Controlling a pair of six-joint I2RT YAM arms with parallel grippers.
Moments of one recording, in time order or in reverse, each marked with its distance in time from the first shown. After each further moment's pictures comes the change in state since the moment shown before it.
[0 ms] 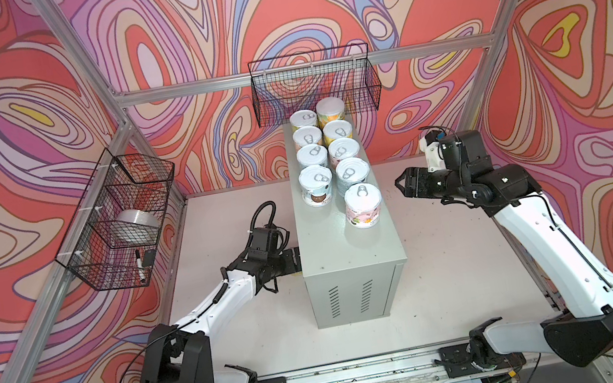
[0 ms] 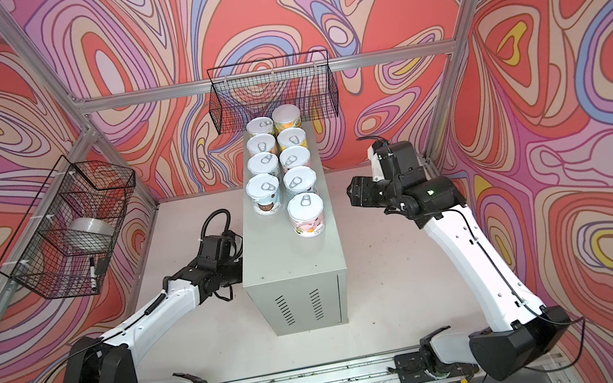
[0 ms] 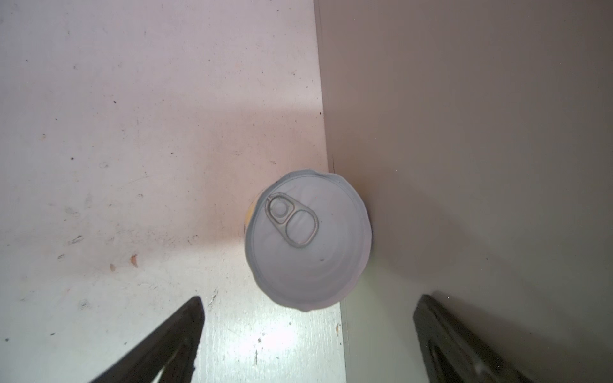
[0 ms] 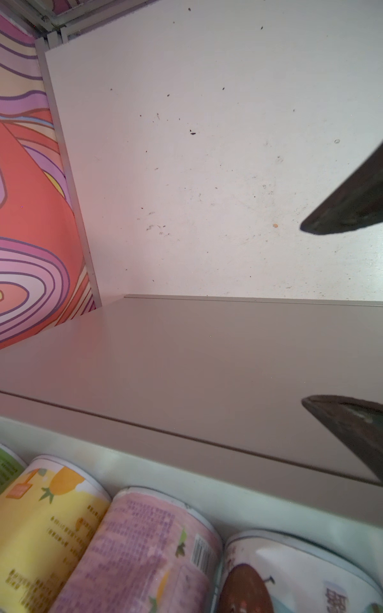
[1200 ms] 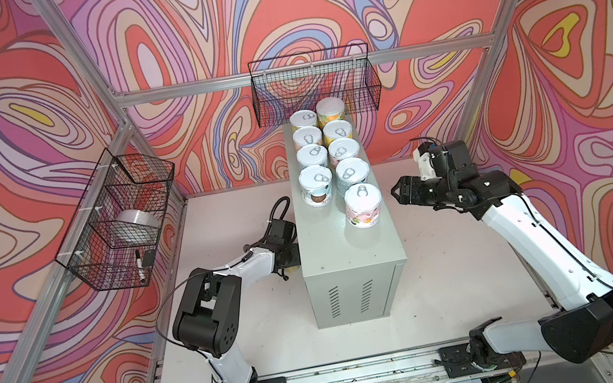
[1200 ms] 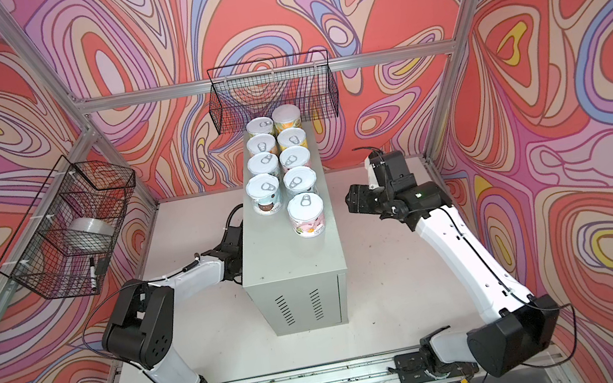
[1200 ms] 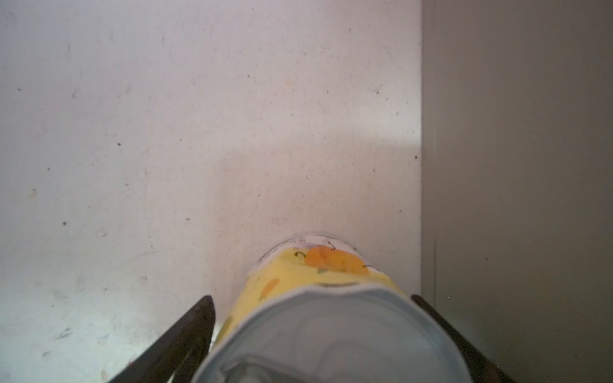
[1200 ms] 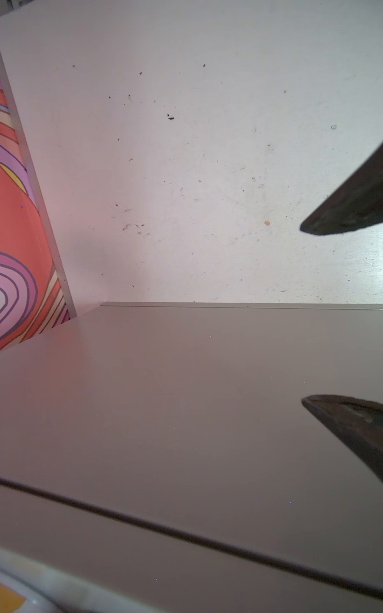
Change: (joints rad) left arm -0.015 0.353 0.161 0.055 -0.208 -0.001; right arm -0.006 0.016 -0.132 0.082 -0.012 0.017
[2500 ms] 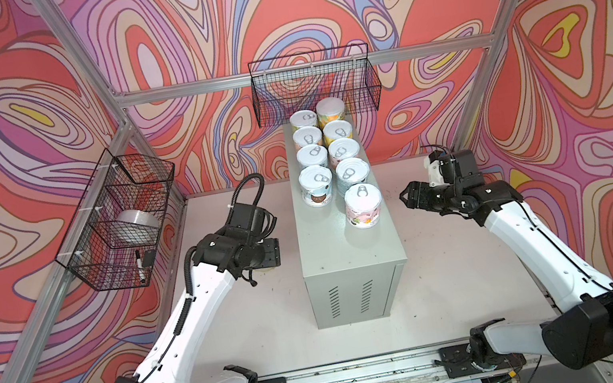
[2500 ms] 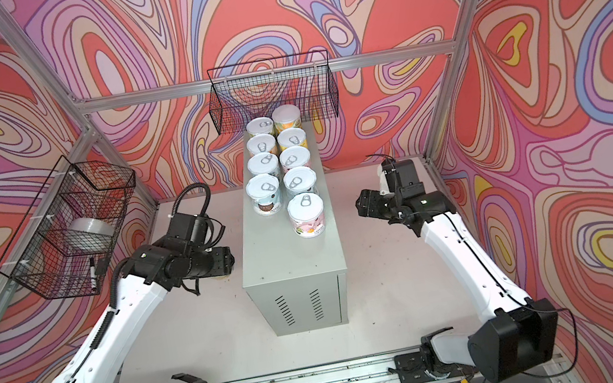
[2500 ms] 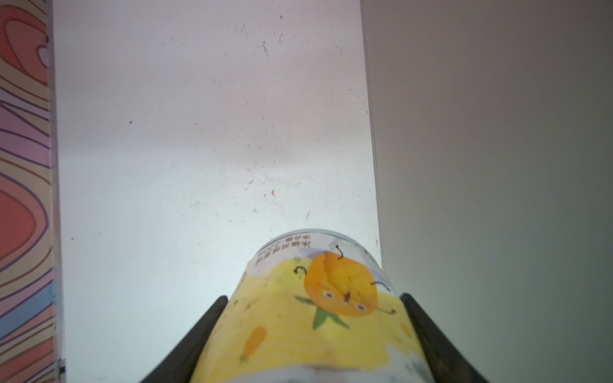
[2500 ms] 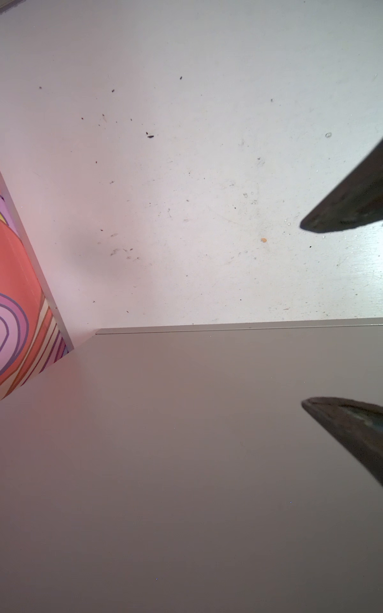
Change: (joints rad) left arm -0.006 -0.512 0.385 -0.874 -0.026 0.111; right arm -0.102 -0.036 -0.150 0.100 -0.048 0.007
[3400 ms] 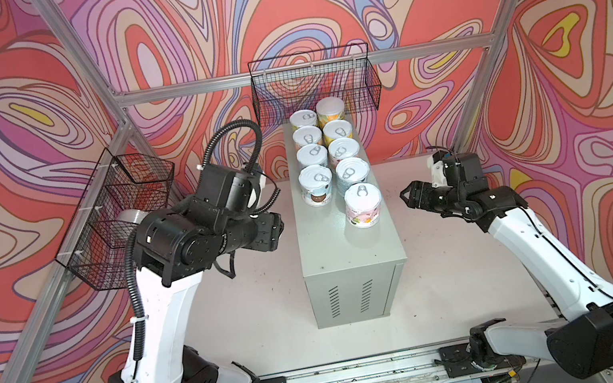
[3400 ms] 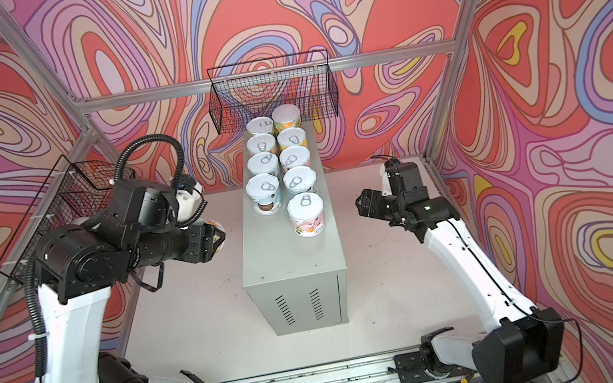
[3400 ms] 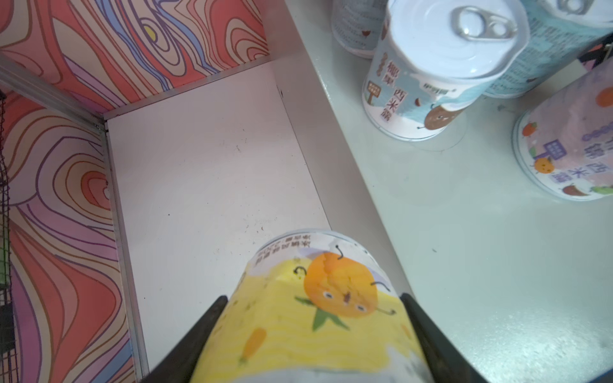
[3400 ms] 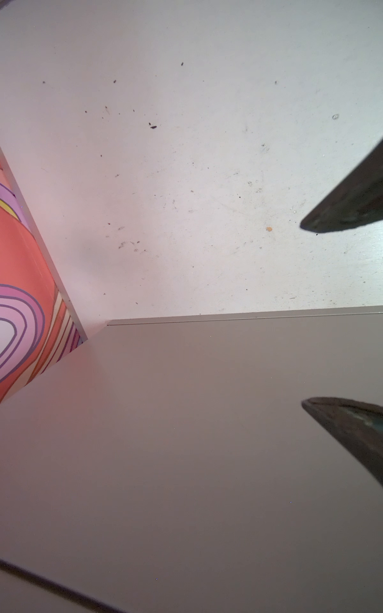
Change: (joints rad) left arm -0.270 0.256 0.941 -0.497 -0.070 0.093; right arm -0.002 -0.050 -0.050 0.059 -0.016 0.042
